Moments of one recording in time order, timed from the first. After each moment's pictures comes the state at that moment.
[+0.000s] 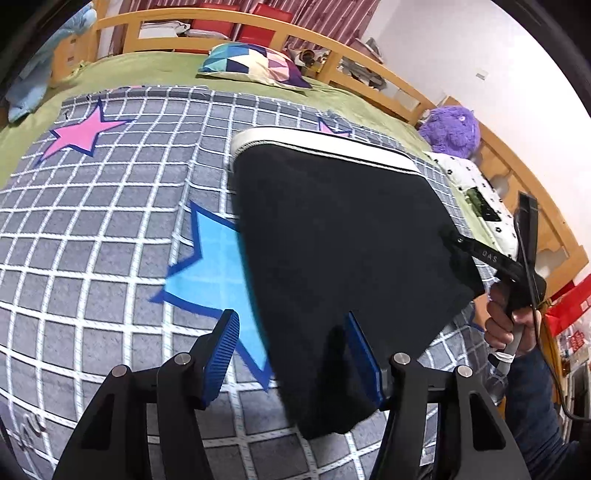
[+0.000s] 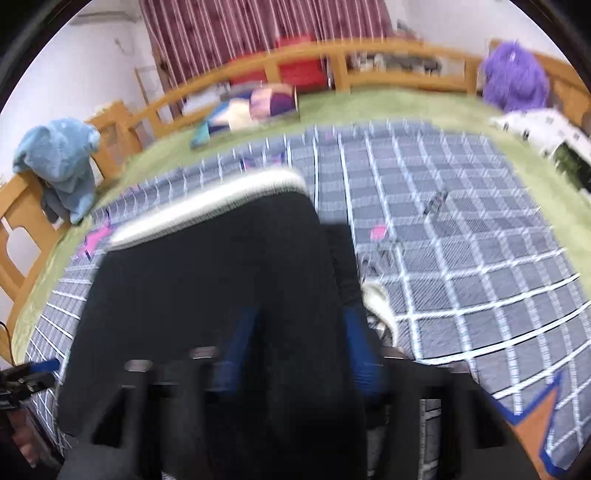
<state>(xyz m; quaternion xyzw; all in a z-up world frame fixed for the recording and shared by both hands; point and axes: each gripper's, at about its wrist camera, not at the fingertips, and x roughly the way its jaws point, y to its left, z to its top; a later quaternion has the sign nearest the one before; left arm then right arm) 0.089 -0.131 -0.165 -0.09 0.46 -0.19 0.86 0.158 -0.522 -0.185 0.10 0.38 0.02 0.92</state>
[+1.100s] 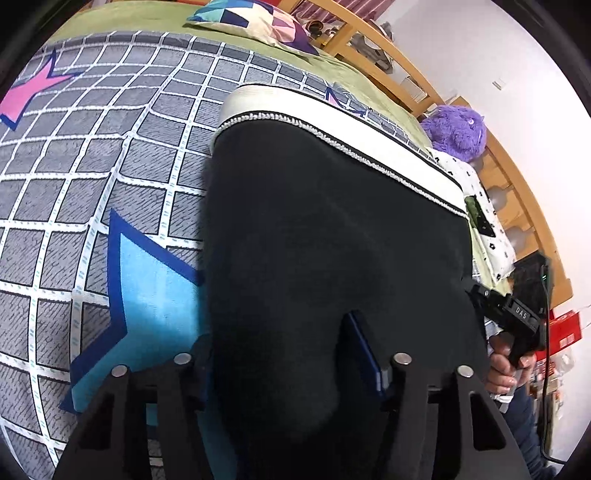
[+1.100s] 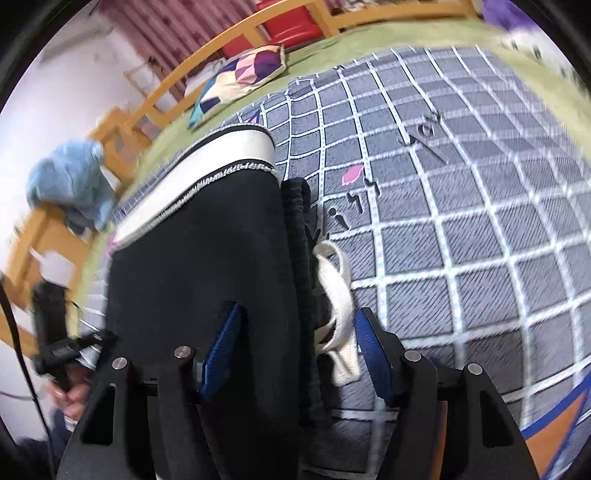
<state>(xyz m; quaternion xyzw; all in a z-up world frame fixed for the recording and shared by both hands) 0.186 -0.168 -0.217 -0.17 0.52 -0.24 0.81 0.177 -0.594 -0.227 0.25 0.45 0.12 0.85</state>
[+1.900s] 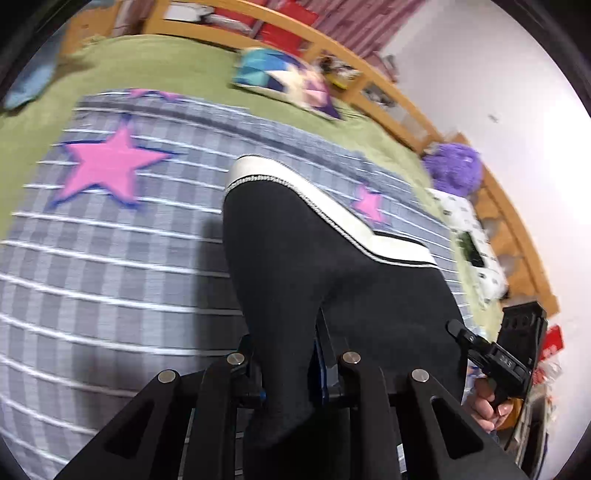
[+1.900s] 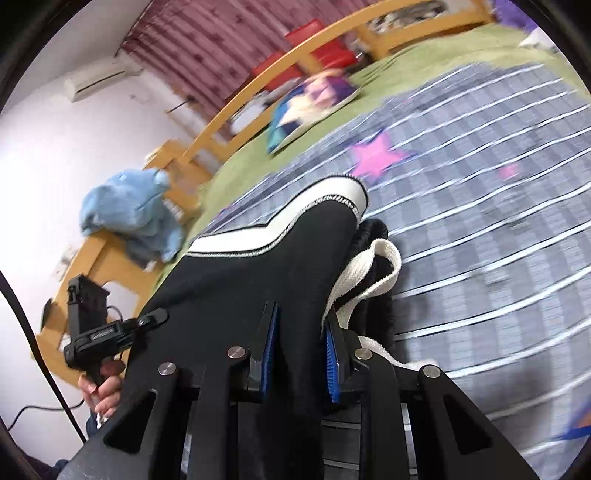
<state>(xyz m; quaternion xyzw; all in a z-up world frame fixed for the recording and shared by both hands) 0.206 0.002 -0.130 -0.17 0.48 -0.21 0.83 0.158 -0.419 -0.167 0.30 0.38 0.17 0.86</state>
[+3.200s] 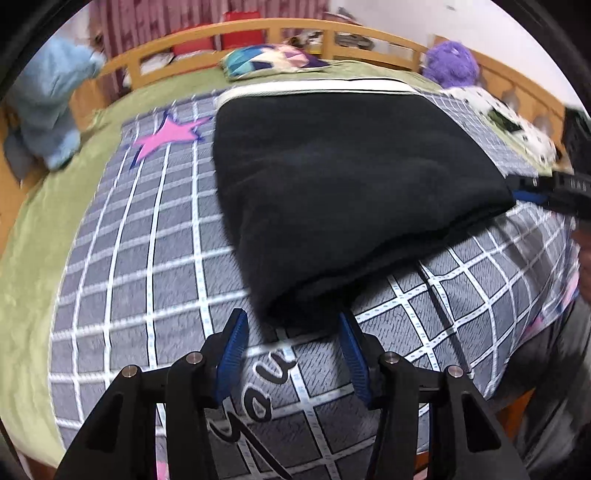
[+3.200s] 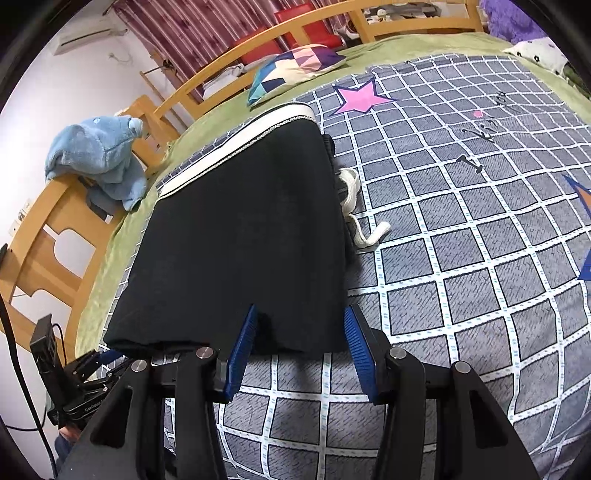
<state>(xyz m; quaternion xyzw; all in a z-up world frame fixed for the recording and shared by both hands) 0.043 0.015 -0.199 0.11 0.44 -0.17 0.88 0.062 -0.355 -0.195 0.22 0.42 0.08 0.88</state>
